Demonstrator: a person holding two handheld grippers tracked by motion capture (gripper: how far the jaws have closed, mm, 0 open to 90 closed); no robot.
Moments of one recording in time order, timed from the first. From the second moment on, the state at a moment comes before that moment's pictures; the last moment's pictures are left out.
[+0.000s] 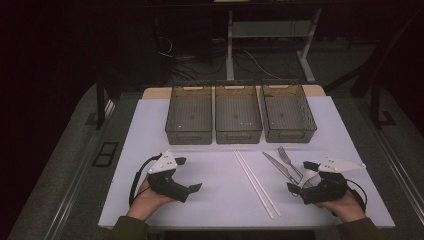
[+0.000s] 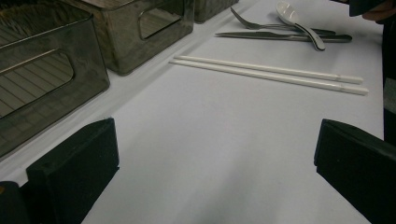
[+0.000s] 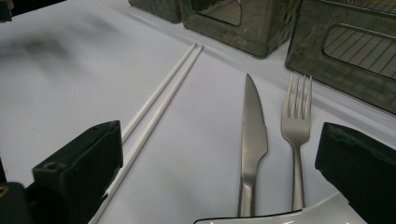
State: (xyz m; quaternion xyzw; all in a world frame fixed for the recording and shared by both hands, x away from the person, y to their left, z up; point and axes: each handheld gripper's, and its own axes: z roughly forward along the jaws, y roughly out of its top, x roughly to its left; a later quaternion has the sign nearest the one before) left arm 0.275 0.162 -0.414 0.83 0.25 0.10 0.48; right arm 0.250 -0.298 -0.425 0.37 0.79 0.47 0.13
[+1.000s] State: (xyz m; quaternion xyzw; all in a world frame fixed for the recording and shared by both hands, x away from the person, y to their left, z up) left arm 0.276 0.160 -0.415 0.83 0.25 0.09 0.49; right arm 0.257 -0.270 -0.416 0.37 0.81 0.44 0.11
